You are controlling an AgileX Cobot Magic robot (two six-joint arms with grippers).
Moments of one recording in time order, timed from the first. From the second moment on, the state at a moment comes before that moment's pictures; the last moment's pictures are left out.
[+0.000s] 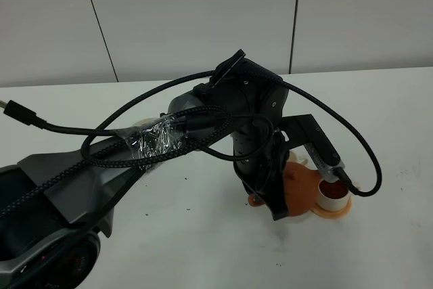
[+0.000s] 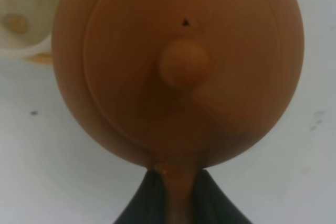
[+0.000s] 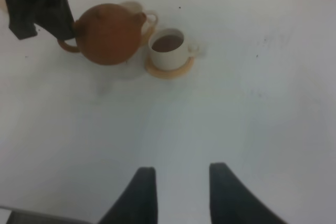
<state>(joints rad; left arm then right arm) -0.77 2.28 -1.95 0.09 1.13 0.48 0.09 -0.01 -0.49 0.26 1.08 -0.16</state>
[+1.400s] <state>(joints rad) -0.55 2.24 -1.95 0.35 0.81 1.03 0.09 -0.01 -0.49 0.26 1.08 -0.16</state>
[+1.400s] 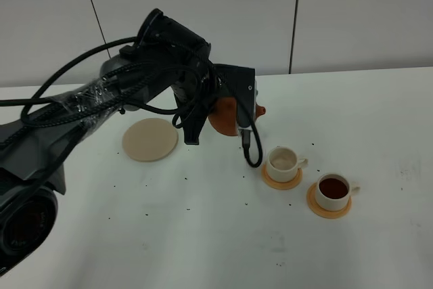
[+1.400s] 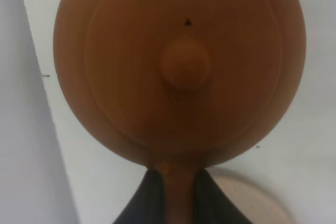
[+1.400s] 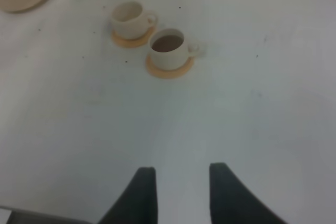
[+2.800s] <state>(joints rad) -0.63 2.33 -1.95 0.51 0.60 1.42 0.09 -0.01 -0.49 0.26 1.08 -0.16</state>
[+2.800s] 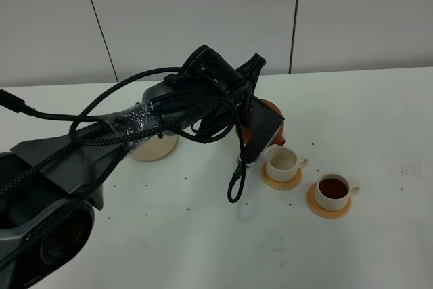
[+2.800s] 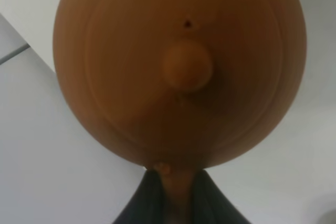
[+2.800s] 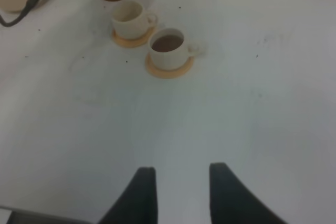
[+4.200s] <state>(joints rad) -0.67 2.33 -1.95 0.61 0.53 1.72 0.09 -0.01 -0.49 0.26 1.08 -0.16</state>
